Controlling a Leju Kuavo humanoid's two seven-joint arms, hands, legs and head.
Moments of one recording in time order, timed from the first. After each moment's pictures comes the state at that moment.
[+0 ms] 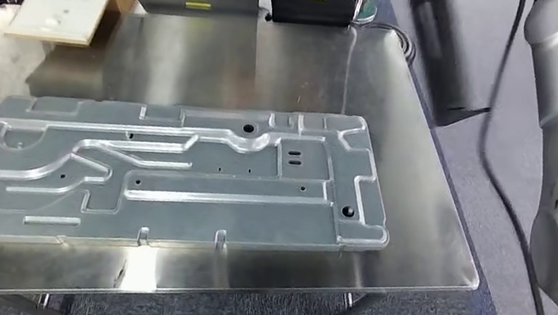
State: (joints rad) left arm -0.16 -0.24 0.86 -0.21 -0.96 0.02 -0.50; right arm -1.56 -0.17 0.31 -0.55 0.91 0.00 0.01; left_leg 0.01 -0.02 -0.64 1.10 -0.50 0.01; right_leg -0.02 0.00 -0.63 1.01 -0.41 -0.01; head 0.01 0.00
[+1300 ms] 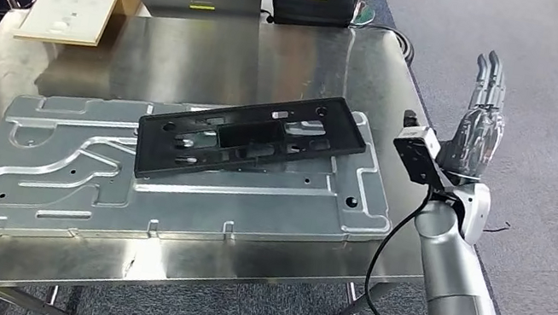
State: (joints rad) left arm -0.16 -0.21 0.88 -0.21 -0.94 0.06 -0.42; right arm -0.67 -0.12 0.07 -1.12 0.63 -0.57 -0.36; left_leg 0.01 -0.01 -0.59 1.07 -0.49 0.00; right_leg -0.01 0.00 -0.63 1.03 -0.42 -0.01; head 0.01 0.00
